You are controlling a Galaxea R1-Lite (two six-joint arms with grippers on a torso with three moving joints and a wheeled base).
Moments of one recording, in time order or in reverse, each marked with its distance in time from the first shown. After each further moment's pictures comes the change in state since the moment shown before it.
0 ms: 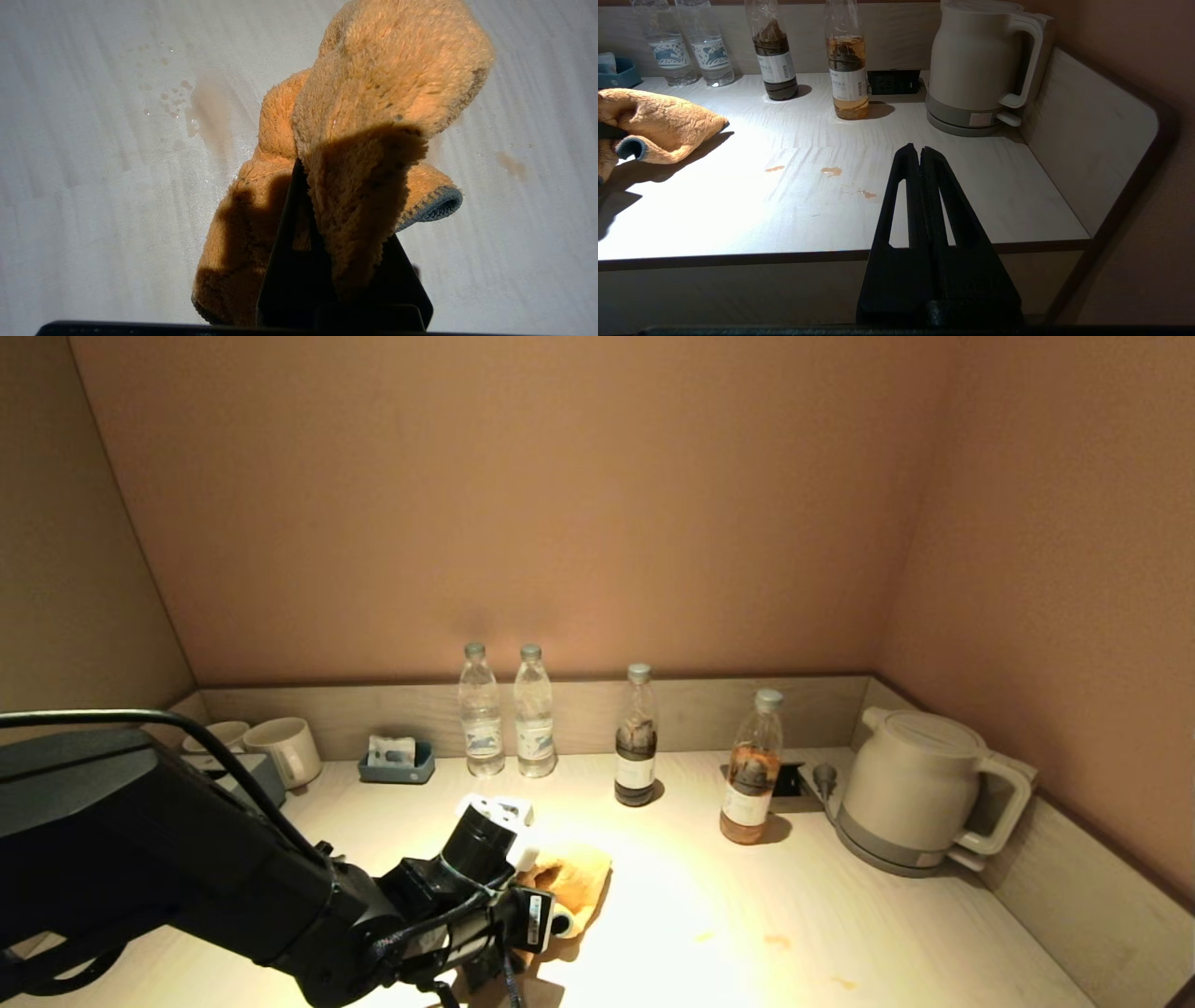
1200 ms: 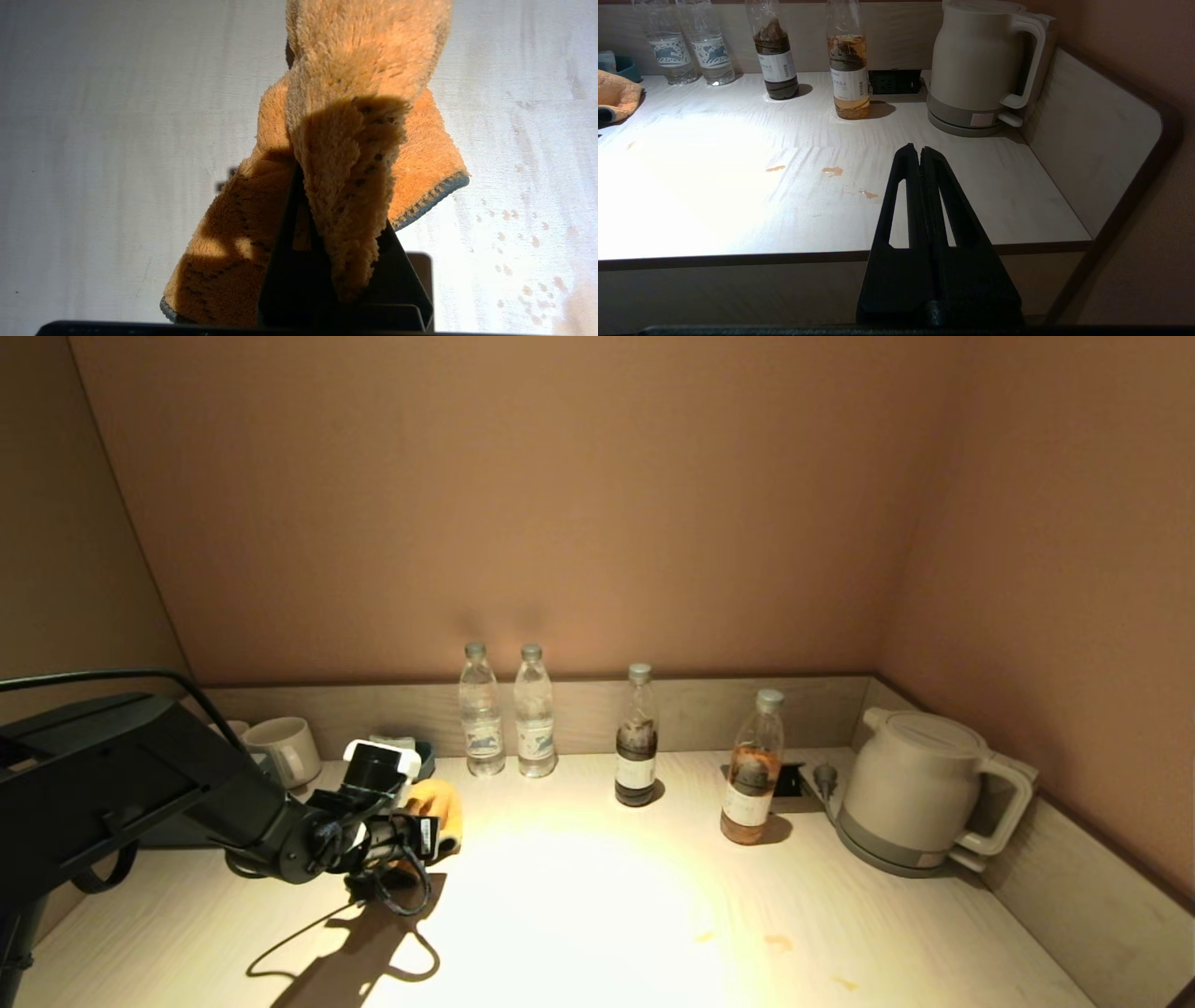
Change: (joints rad) left arm 0.441 0.169 -0.172 -0.001 -0.017 0.161; right arm 0.000 0.000 0.000 -0.001 0.000 0.000
